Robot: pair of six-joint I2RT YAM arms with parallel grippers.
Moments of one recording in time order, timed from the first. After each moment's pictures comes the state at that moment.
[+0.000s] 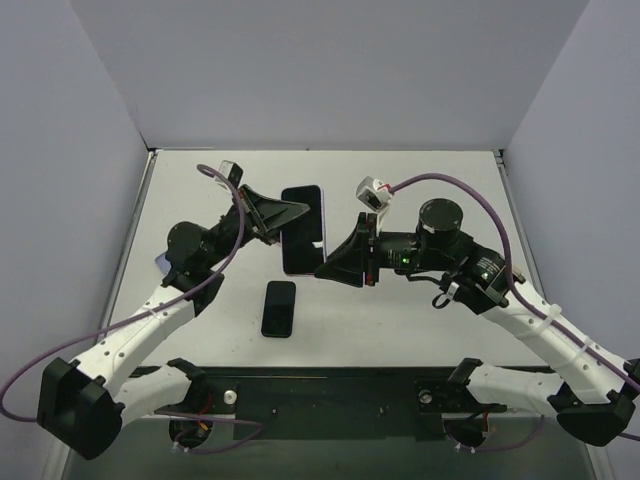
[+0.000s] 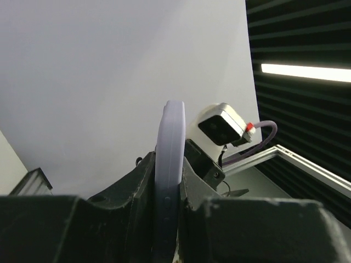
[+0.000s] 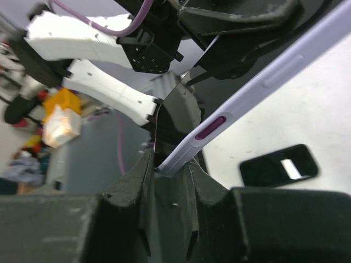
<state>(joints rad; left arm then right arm) -0.53 1.01 0.77 0.70 0.47 -1.66 0.82 1.06 1.18 -0.25 -0.65 0.43</state>
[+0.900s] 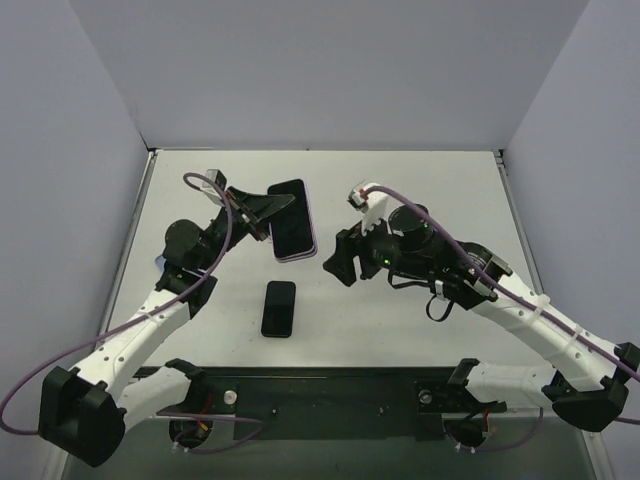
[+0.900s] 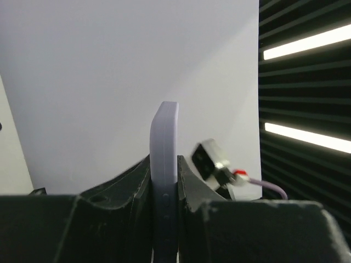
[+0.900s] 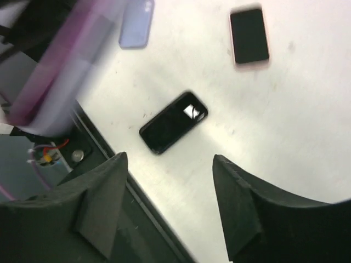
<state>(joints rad) -0.45 1.06 0.73 0.66 0.41 -1.78 0.96 1.16 1.33 -0.59 0.00 0.16</state>
